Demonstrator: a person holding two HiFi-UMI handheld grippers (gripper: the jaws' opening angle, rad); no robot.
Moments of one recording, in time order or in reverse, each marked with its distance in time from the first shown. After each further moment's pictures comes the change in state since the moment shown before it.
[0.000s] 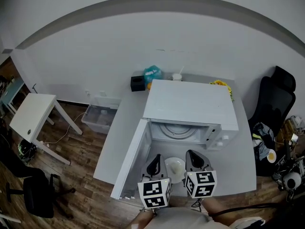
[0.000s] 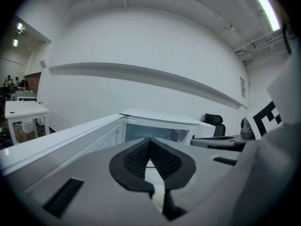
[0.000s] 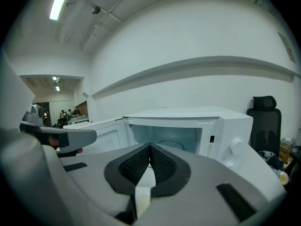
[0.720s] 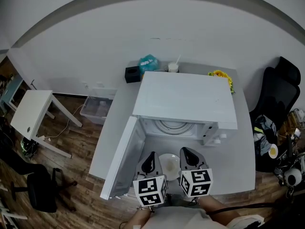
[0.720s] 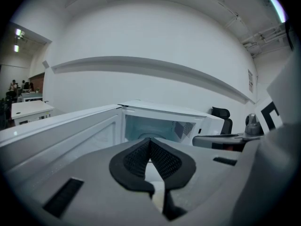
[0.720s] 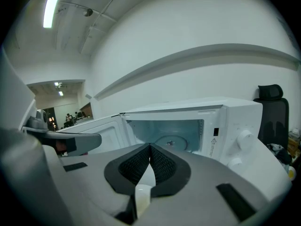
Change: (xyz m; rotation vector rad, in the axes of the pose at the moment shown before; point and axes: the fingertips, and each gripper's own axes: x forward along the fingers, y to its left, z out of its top) left arm 0.027 -0.007 -0.016 0.000 0.081 0.077; right arm 0.018 -0.017 -0.011 0.048 0.046 0.075
